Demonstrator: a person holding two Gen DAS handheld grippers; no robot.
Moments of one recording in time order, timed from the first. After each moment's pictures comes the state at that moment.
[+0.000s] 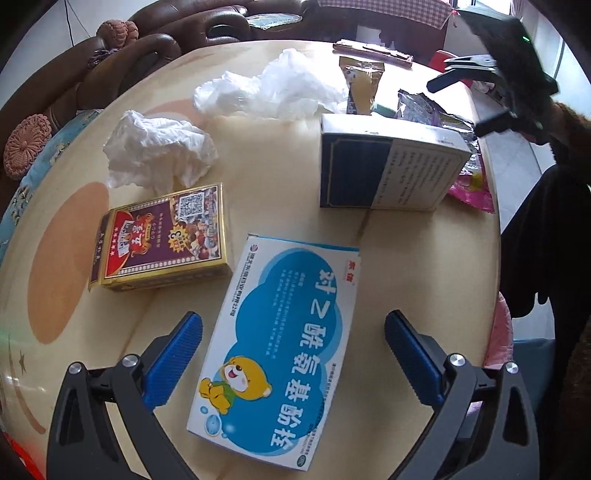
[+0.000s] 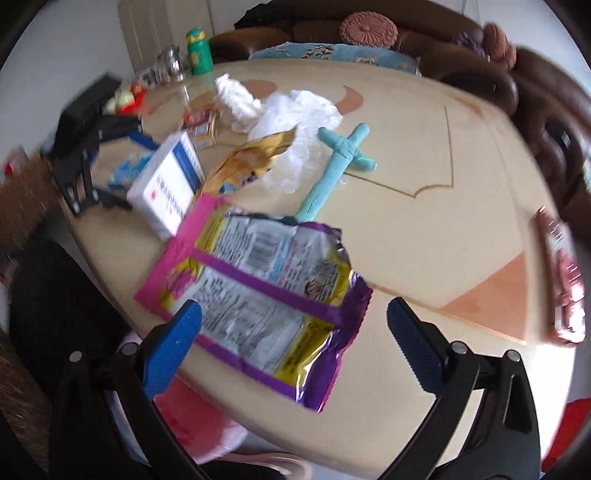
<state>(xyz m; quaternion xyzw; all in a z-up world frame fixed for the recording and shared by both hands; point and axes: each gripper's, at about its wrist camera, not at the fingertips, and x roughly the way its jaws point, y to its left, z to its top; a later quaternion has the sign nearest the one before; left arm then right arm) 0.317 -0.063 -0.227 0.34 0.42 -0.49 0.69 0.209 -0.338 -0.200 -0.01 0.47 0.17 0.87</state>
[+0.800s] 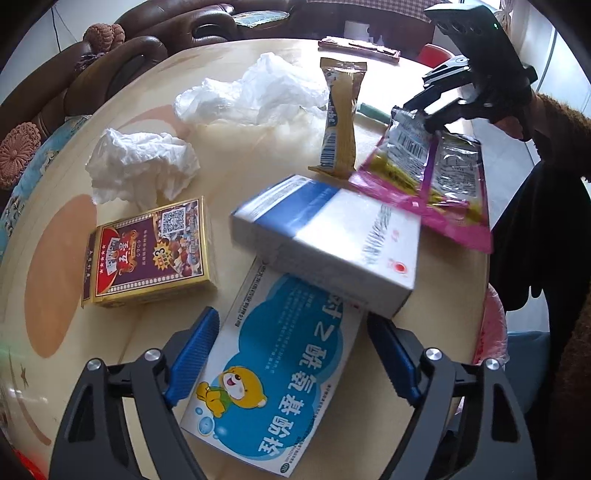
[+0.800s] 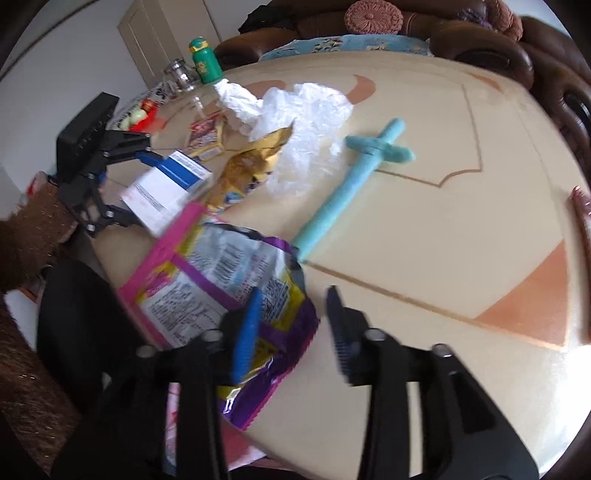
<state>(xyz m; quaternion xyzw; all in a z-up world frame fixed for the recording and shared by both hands) 0.312 -0.078 -0.220 0.35 0.42 -0.50 0.67 0.224 -0.341 -0.210 0.04 0.48 0.22 0.85</state>
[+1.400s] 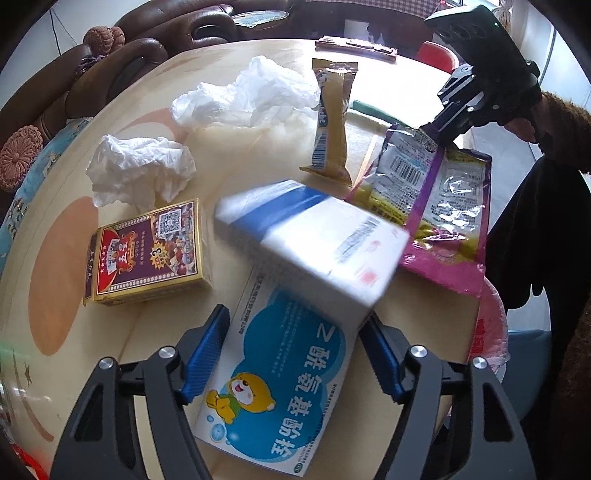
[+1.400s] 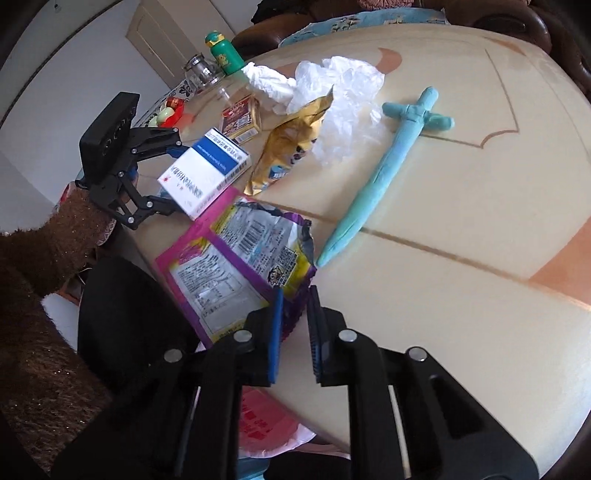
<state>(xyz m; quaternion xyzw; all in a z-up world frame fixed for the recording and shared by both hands) 0.304 -0.080 -0.218 0.36 0.41 -0.49 0.67 0.219 -0.333 -0.216 0.11 0.51 0.27 0.81</state>
